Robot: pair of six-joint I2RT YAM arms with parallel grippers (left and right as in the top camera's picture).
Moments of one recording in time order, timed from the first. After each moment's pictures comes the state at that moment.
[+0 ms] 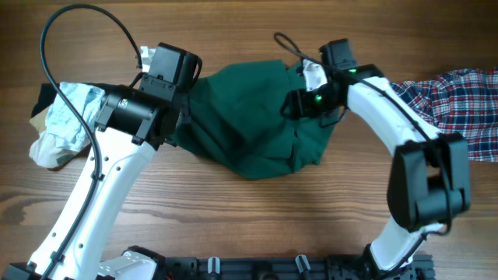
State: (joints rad) left arm -0.38 1.42 1.47 -1.17 -0.44 -0.38; right arm 0.25 1.92 1.33 -0.71 -0.41 0.06
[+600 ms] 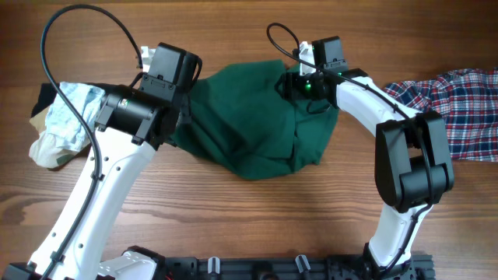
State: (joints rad) left arm -0.38 1.42 1.47 -1.17 -0.44 -0.38; right arm 0.24 2.04 1.33 -0.28 -0.34 0.15
